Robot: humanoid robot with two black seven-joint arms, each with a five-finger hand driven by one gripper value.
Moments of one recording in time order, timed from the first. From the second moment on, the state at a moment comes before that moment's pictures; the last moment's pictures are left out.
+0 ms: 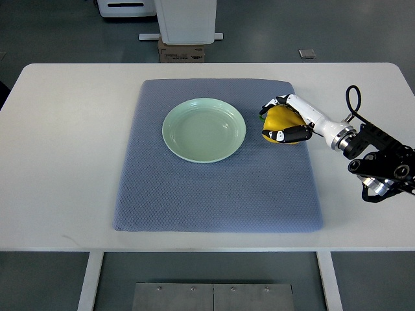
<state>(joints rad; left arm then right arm) -0.04 0.00 -0.11 -0.23 0.02 0.17 0.04 1.25 -0.37 -0.52 0.98 -0.32 -0.41 0.58</state>
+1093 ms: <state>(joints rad) -0.04 0.00 -0.11 -0.23 0.02 0.17 0.04 1.28 -0.04 -0.43 0.81 -0.24 -0.35 0.56</state>
